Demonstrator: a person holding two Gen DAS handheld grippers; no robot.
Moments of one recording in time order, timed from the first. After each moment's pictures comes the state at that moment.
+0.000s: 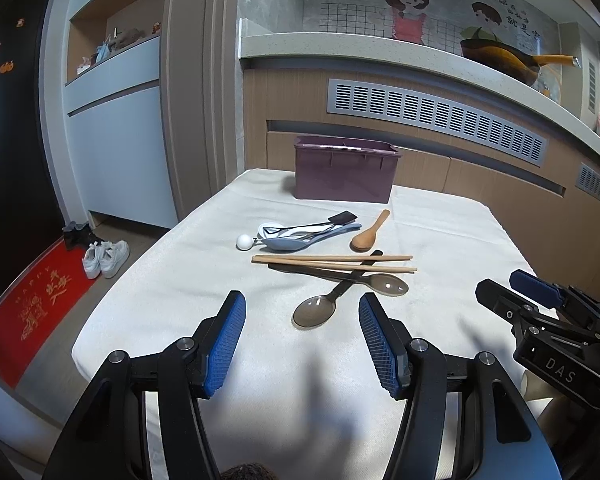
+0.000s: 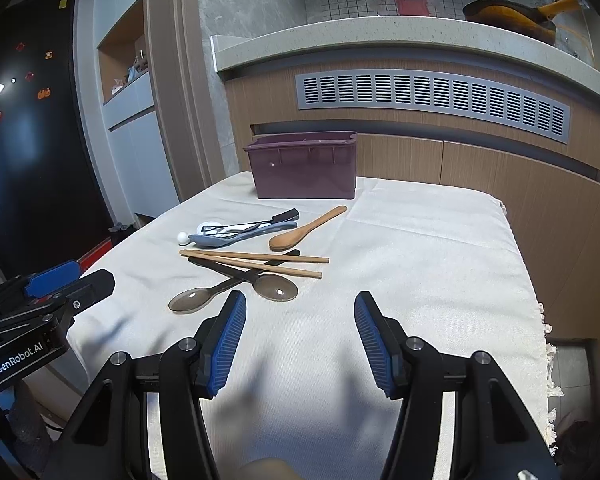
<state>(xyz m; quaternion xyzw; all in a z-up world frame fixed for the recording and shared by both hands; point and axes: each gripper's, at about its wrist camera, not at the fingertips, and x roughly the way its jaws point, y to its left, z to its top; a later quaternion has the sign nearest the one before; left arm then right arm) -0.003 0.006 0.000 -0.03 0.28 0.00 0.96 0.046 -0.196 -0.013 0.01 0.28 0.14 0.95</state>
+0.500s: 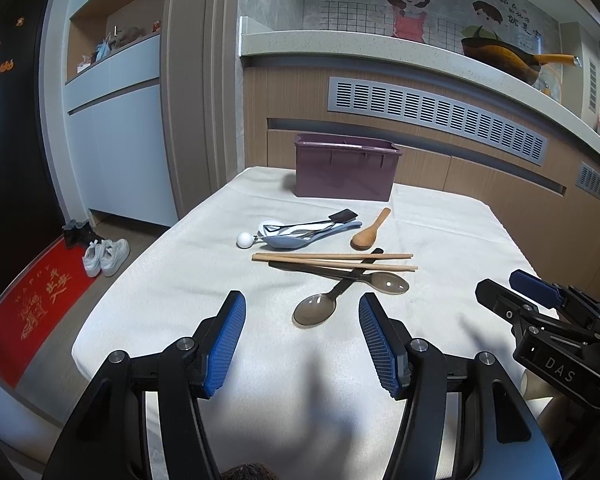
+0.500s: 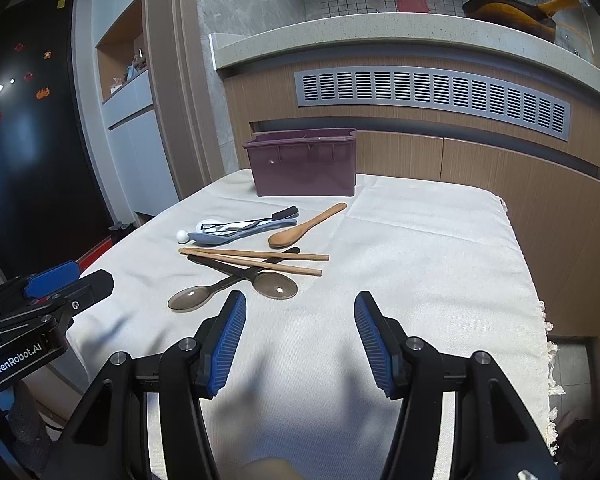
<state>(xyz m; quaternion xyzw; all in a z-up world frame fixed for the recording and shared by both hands) -0.005 0.004 -0.003 -0.03 0.28 0.00 0.96 0.048 -0.198 -0.014 0.01 0.28 0.14 0.95</state>
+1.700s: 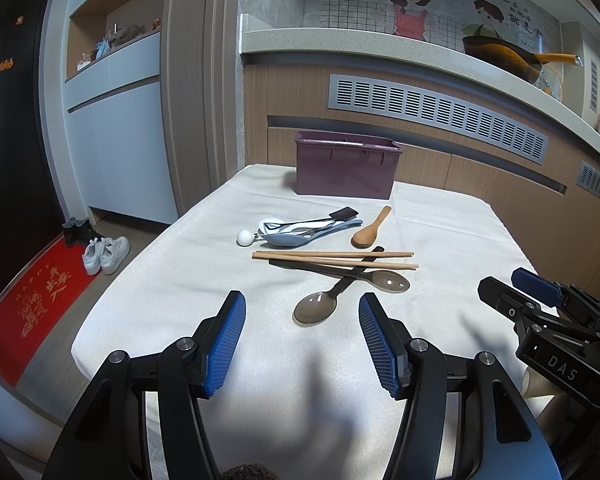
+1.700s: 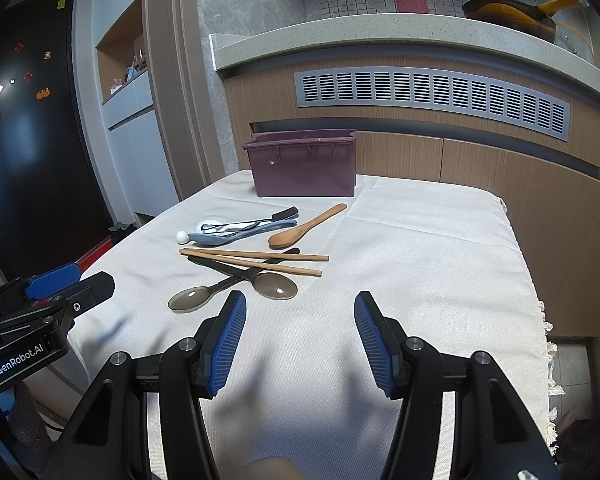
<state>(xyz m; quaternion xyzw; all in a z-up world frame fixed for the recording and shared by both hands) -0.002 0.006 -0.002 -0.03 0.29 0.00 0.96 0.049 -0.198 -0.014 0.01 0.28 0.15 0.95</state>
